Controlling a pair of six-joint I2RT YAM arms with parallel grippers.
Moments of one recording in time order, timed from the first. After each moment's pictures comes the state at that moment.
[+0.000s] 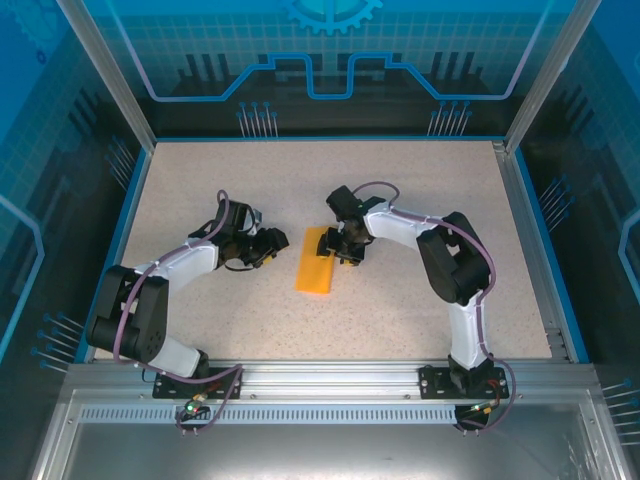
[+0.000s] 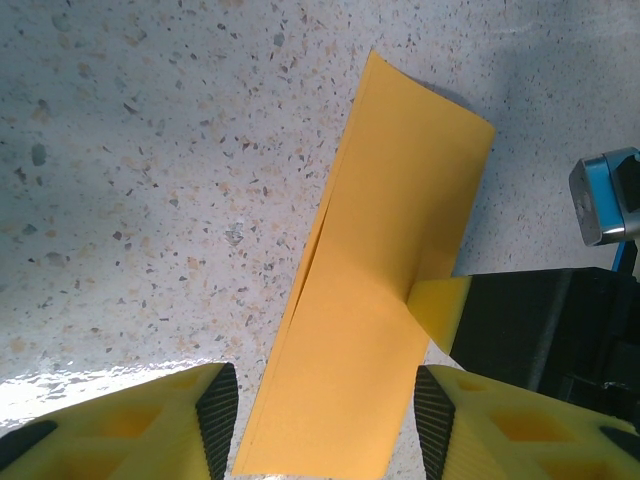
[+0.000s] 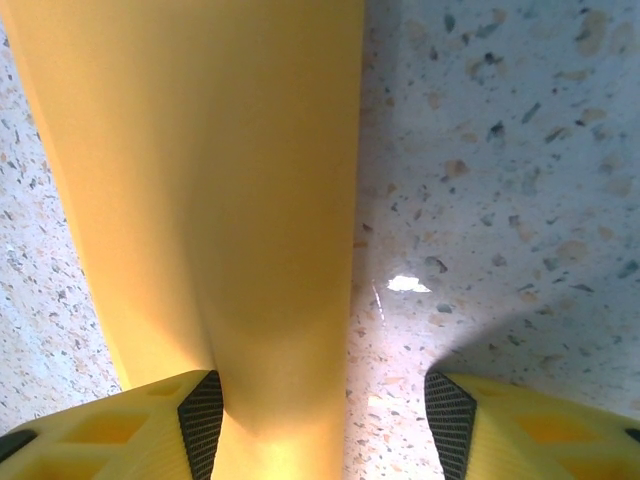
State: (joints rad) left arm -0.22 1.50 0.79 -0.25 0.48 -0.79; right arm 0.61 2.05 1.42 -0.69 -0.26 0.81
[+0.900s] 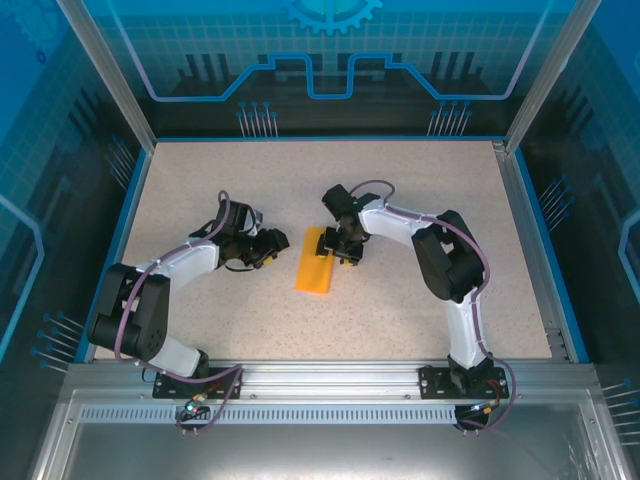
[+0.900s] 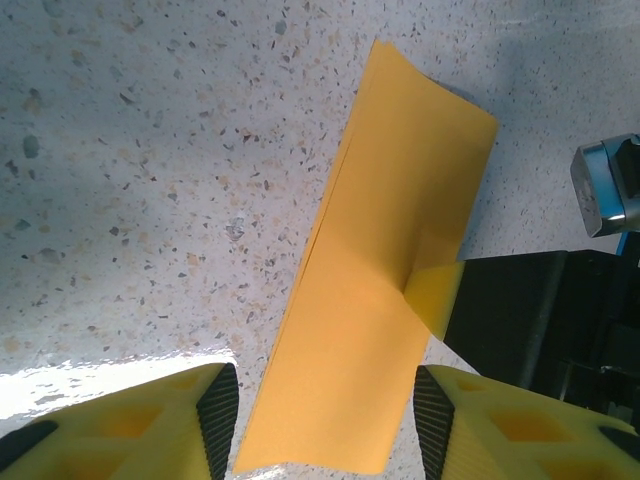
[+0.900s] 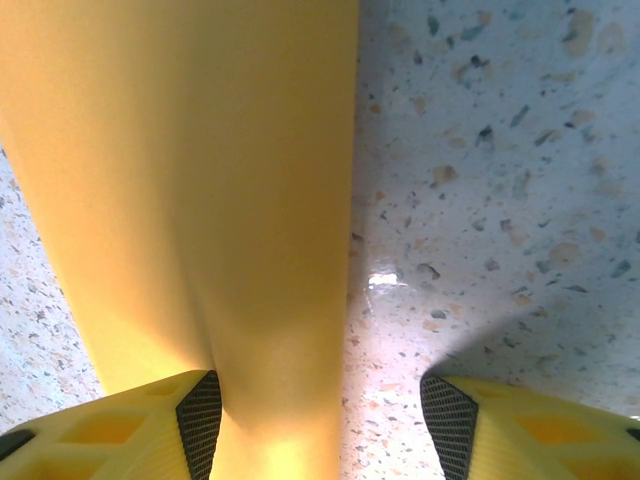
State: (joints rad) left arm -0.22 1.51 0.79 -0.24 0.50 -0.79; right arm 0.62 2.09 1.50 -0.77 -0.23 0.83
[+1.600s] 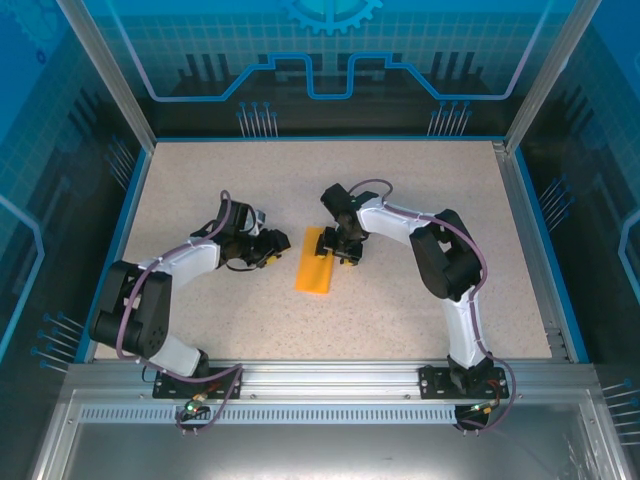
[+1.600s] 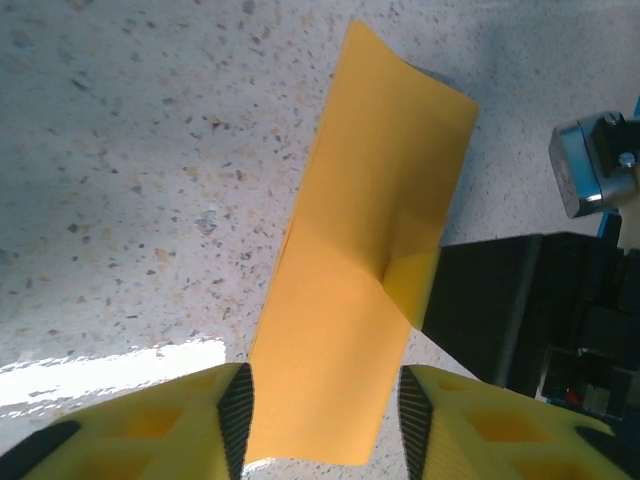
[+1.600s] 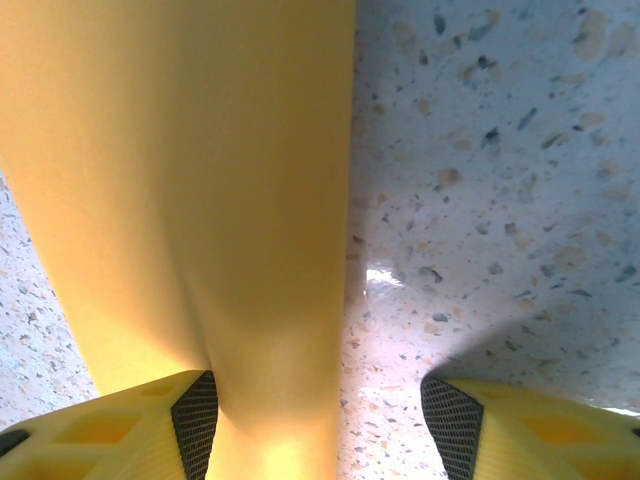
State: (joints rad) left arm -0.22 1.53 0.79 -0.21 0.56 -0.79; right arm 0.62 2.12 1.53 -0.80 -0.23 0.82
